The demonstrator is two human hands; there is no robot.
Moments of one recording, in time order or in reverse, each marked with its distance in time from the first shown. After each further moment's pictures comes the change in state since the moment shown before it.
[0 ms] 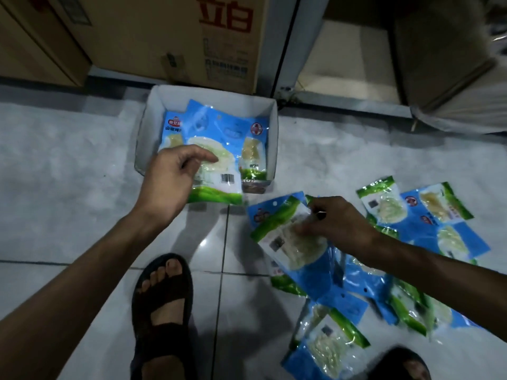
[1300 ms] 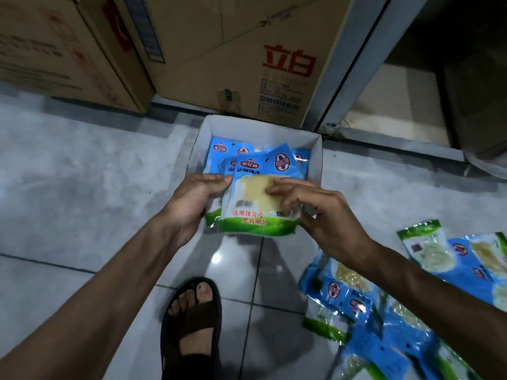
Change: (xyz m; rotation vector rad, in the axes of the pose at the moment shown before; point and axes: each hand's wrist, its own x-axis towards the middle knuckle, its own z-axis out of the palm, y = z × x) left_hand 0.020 -0.025 -0.033 -0.646 -0.131 -0.522; right_hand 0.056 -0.078 0.044 -0.031 0.045 -0.920
